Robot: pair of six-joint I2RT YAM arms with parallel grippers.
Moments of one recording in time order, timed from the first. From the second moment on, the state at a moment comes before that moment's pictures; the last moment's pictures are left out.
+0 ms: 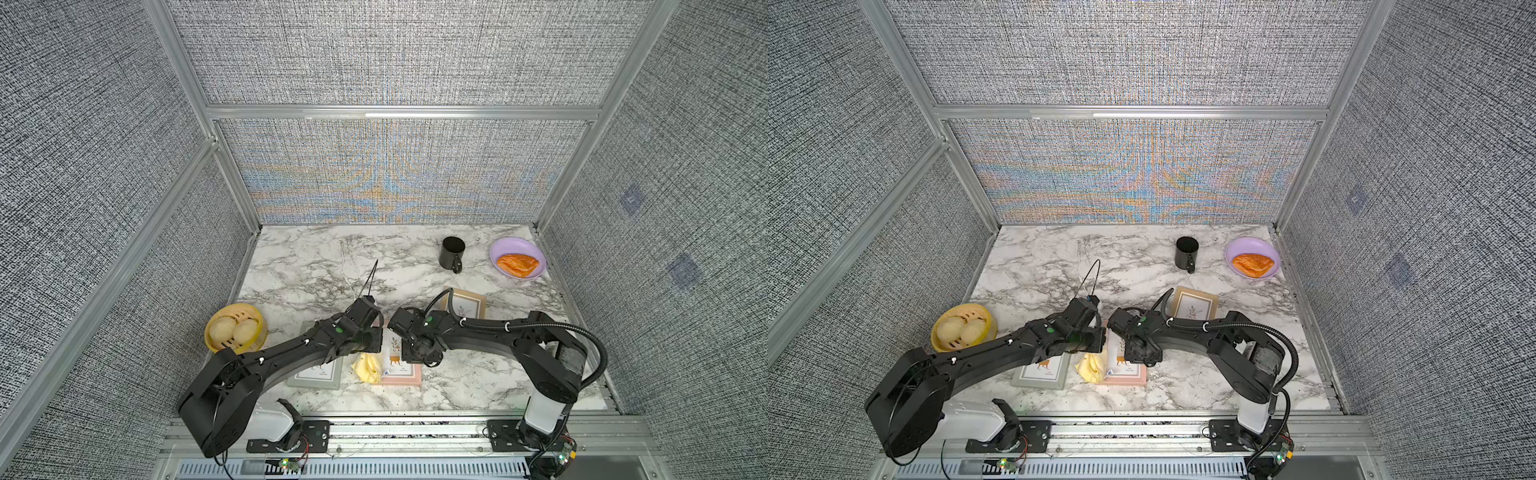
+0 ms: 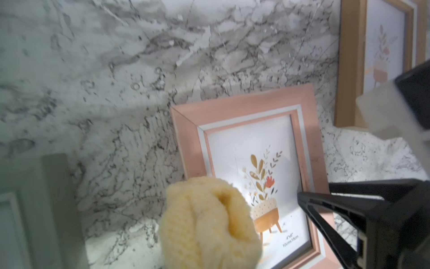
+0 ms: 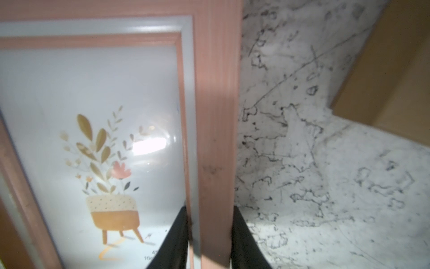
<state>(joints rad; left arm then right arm) -0.81 1.36 0.69 -0.36 0.05 -0.60 0.99 1.81 1.10 -0.72 0.10 0.99</state>
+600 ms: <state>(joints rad) -0.79 1.47 0.71 -0.25 -0.09 -0.63 0.99 1.81 1.09 -0.71 0.10 1.00</state>
